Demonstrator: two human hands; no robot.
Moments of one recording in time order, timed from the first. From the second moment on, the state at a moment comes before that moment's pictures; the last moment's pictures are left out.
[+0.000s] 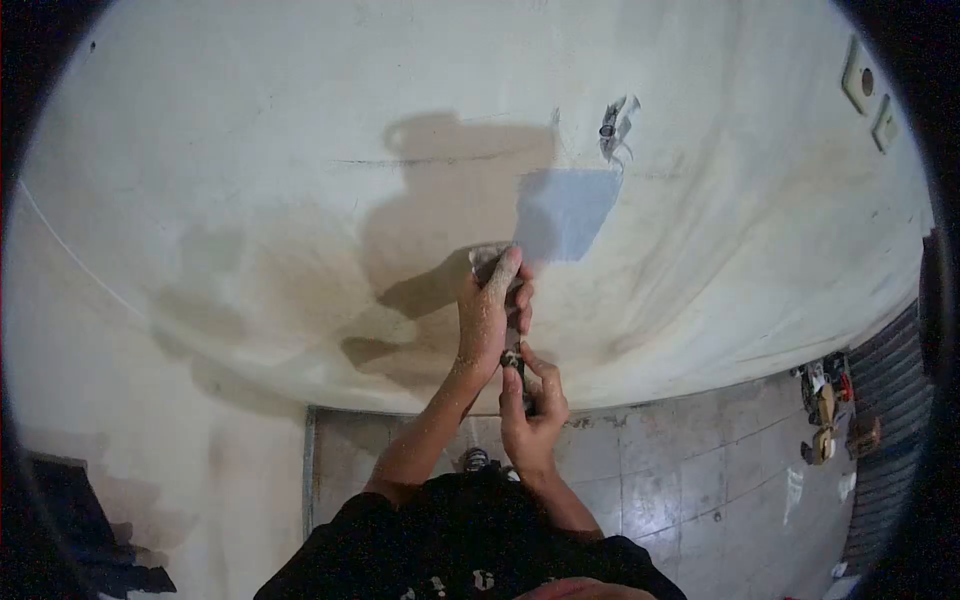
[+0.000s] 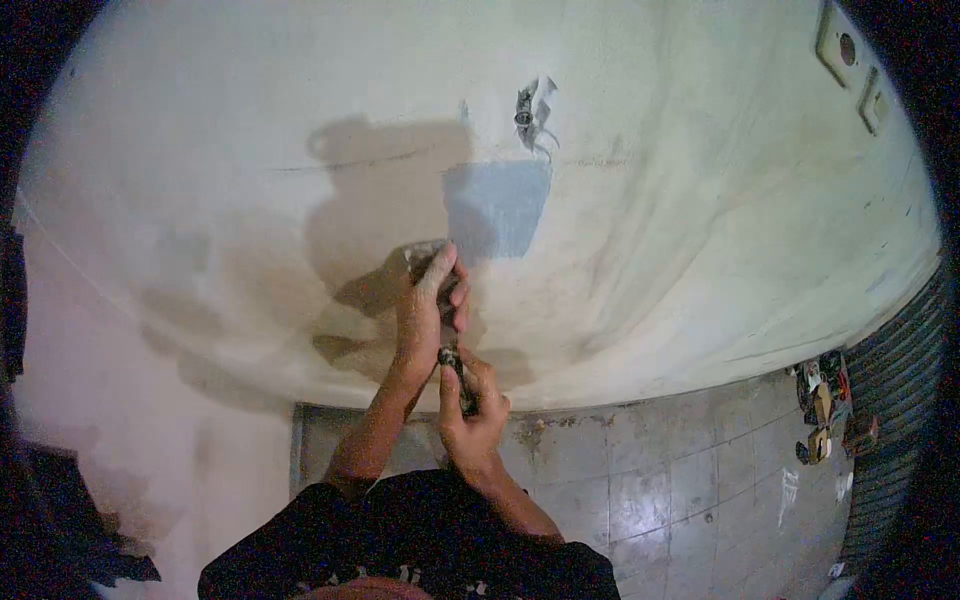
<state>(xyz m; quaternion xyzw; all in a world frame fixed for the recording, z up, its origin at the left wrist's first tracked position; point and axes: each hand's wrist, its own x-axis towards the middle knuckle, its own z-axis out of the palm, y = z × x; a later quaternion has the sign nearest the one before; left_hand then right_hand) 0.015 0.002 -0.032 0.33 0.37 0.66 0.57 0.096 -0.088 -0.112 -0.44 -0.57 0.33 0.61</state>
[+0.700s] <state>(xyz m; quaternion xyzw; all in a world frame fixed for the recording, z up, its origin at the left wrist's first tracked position) 0.020 0.008 -0.010 0.36 0.35 0.67 0.55 0.106 -0.072 -0.081 -0.42 -0.60 0.32 0.60</state>
